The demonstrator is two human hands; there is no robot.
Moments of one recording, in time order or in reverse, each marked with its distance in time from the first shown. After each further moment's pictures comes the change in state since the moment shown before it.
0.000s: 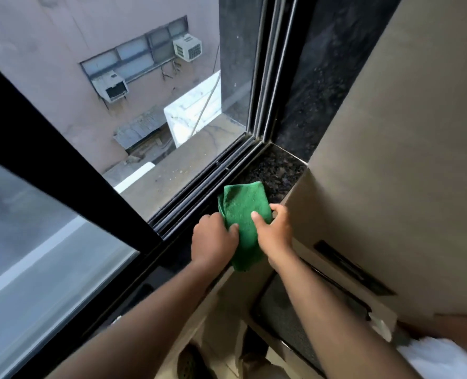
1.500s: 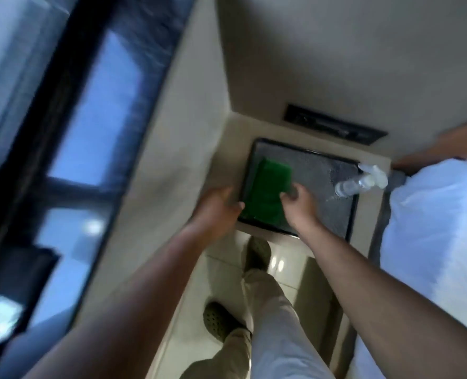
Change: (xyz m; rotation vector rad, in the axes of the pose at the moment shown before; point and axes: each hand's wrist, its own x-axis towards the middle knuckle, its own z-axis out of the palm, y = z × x) left_hand -0.058 -0.073 0.216 0.135 -0.626 0.190; right_hand -0.030 0.328 -0.046 -0.011 0.071 0.433
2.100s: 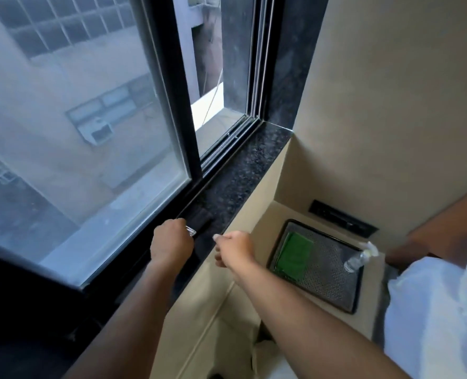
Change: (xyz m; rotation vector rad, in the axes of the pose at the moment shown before) left_hand -0.267 -0.111 -0.162 0.230 0.652 -0.143; right_hand -0.343 -0.148 0.107 0.186 -0.233 -0.210
